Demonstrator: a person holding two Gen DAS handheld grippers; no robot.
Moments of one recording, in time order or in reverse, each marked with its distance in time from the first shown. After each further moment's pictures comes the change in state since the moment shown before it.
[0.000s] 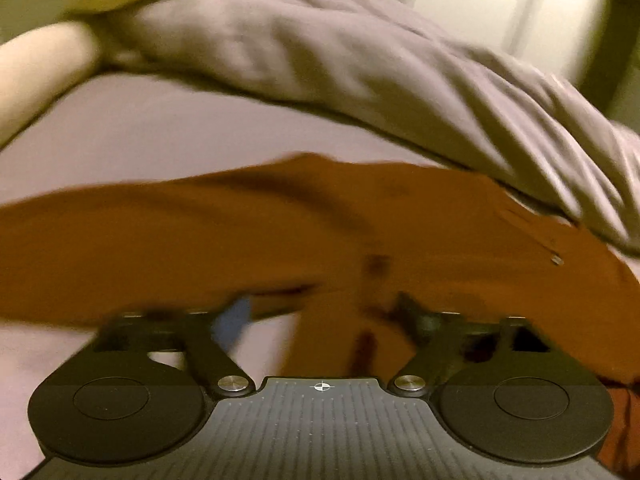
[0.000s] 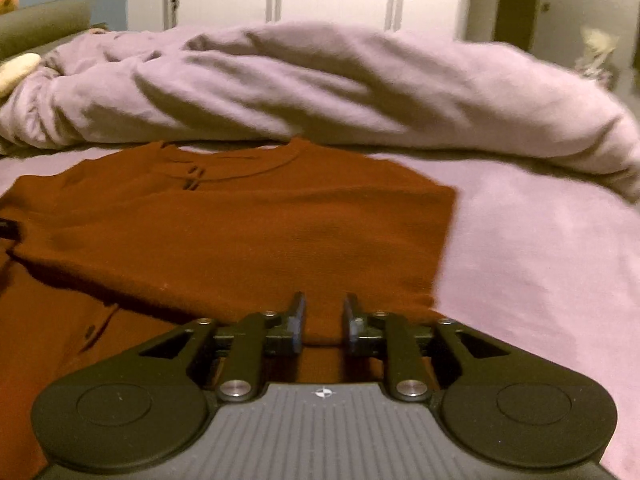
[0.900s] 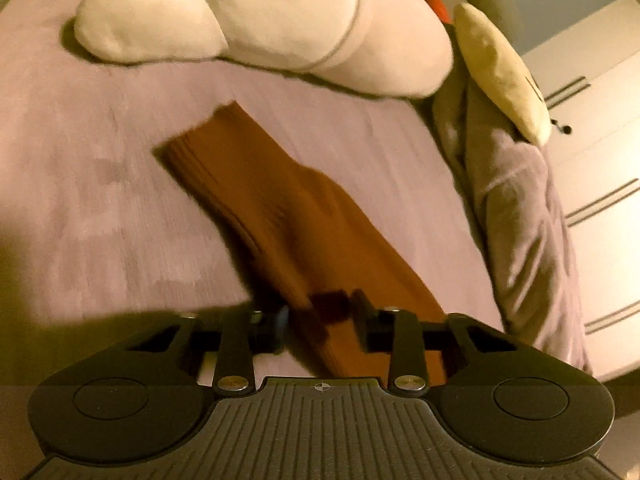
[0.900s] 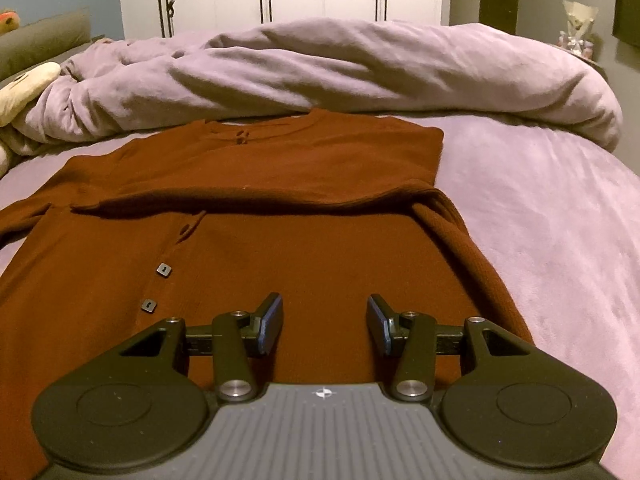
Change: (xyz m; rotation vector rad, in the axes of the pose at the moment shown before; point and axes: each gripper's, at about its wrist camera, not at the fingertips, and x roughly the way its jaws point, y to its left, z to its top) left arm -0.037 0.268 -0.024 -0.849 -0.154 0.053; right arm -0.068 0.023 -0.059 0.060 0.033 0.044
